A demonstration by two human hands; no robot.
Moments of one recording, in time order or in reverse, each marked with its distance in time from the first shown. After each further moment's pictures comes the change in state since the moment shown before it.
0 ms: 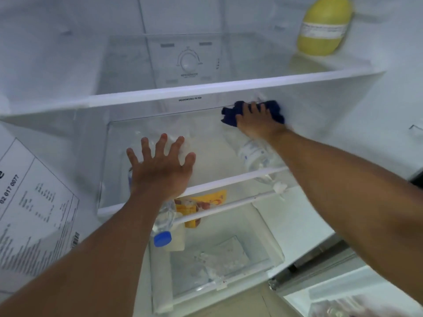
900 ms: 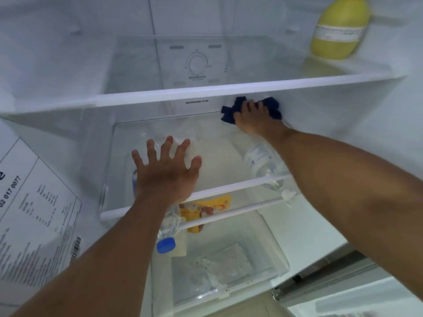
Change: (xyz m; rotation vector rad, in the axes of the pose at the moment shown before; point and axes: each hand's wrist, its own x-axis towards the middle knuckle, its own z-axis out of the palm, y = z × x) left_hand -0.001 0.001 -0.002 -0.004 -0.005 0.002; right_hand 0.021 -0.018 -0.003 0.008 0.066 -0.123
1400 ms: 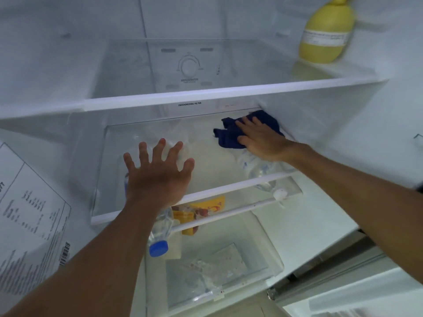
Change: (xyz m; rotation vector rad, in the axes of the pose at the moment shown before) left_hand 0.003 -0.004 0.003 -0.009 0.020 0.006; right_hand -0.052 0.031 0.004 0.005 -0.070 -0.219
